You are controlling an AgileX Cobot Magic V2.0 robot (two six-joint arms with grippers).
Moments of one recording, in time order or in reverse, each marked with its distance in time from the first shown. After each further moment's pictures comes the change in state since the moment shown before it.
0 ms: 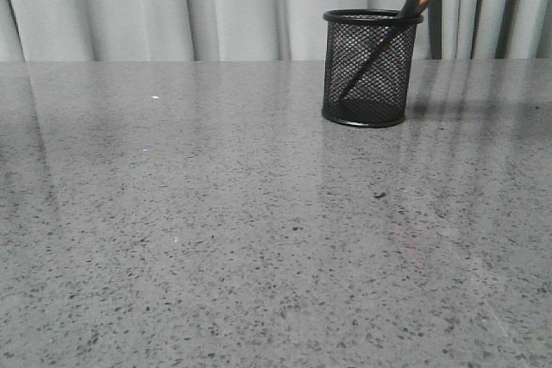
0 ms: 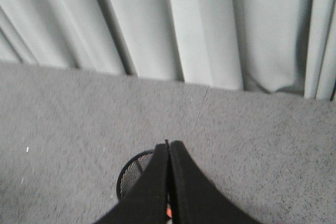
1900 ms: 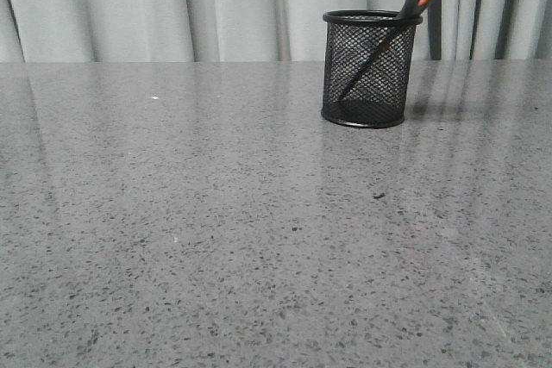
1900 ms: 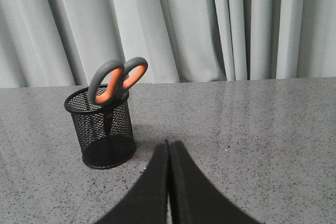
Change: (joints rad) left arm -0.145 -0.806 1.095 -0.601 -0.566 0.547; right arm 0.000 -0.860 0.965 0.014 -0.434 -0.064
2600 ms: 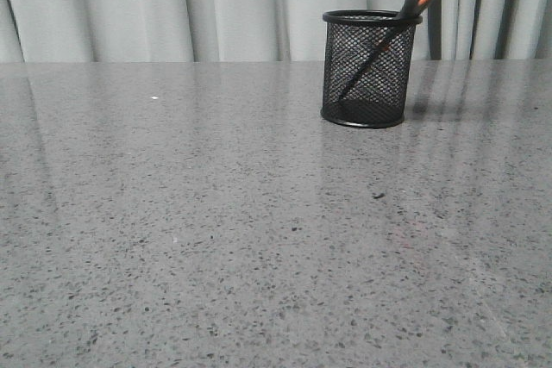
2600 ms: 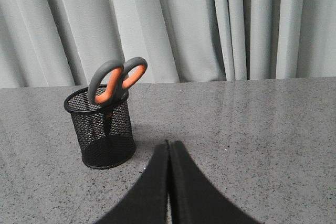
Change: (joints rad) left arm 0.000 -0.224 0.267 1.111 -0.190 -1.121; right arm 0.000 0.000 0.000 0.000 0.000 0.000
